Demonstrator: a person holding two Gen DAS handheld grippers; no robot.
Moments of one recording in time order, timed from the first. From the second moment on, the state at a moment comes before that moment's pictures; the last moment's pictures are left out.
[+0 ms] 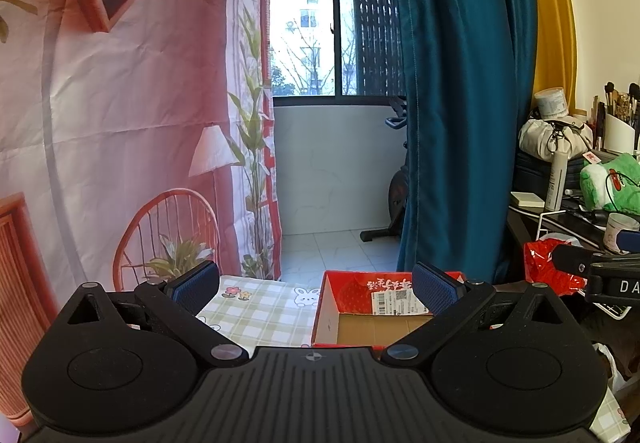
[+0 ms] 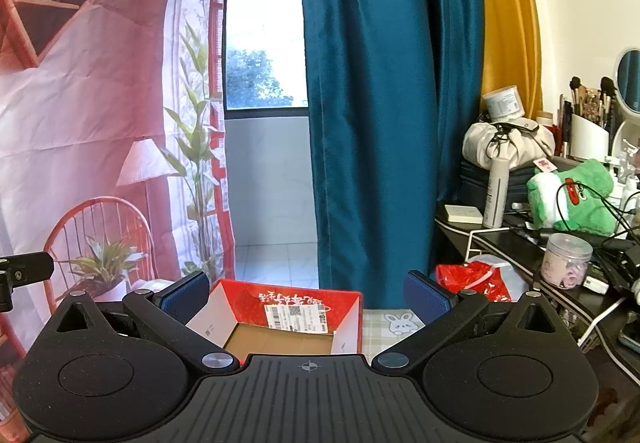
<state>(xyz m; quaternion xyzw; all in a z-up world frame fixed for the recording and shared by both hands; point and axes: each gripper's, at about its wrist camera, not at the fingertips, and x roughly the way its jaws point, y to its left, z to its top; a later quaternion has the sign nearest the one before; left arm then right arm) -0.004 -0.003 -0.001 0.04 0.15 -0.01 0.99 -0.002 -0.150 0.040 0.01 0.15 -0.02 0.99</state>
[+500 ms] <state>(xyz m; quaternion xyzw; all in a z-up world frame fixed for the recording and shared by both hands) -0.004 -0.003 -0.001 0.04 0.15 -0.01 0.99 -0.002 -0.149 0.040 0.01 0.15 -0.02 0.99</state>
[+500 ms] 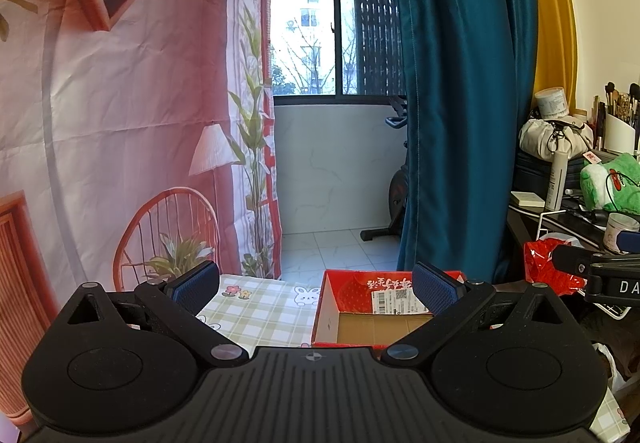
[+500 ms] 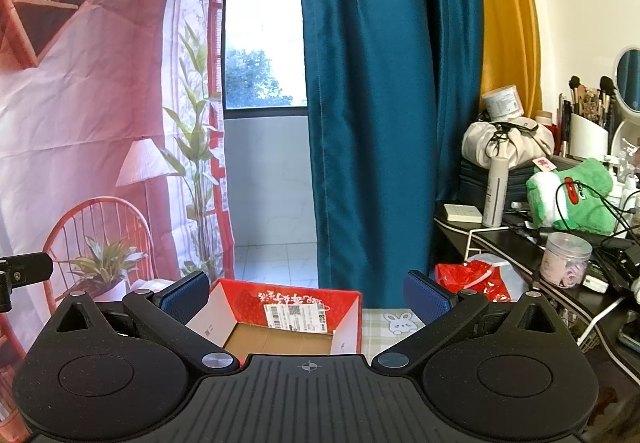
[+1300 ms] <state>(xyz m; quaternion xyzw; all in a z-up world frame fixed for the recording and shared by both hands) -0.004 -0.003 -0.002 0.03 0.15 -0.01 0.99 -0.003 -0.151 0.039 0.01 0.15 -0.02 0.99</state>
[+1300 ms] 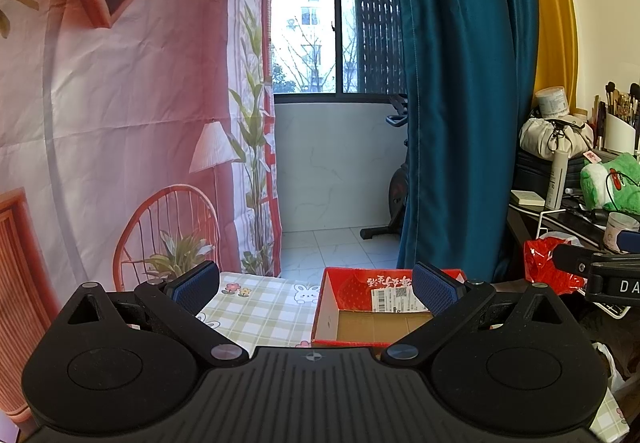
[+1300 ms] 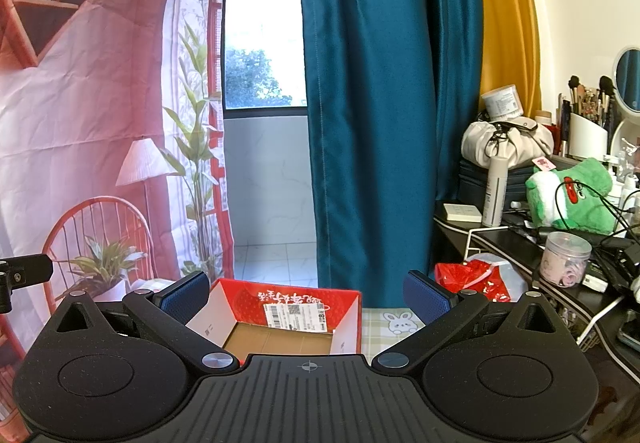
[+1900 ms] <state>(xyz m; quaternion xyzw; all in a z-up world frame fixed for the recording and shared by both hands) -0.003 -0.004 -0.003 0.03 0.15 0.00 0.99 -0.003 -0.149 0.039 0.01 0.15 -0.02 0.99</state>
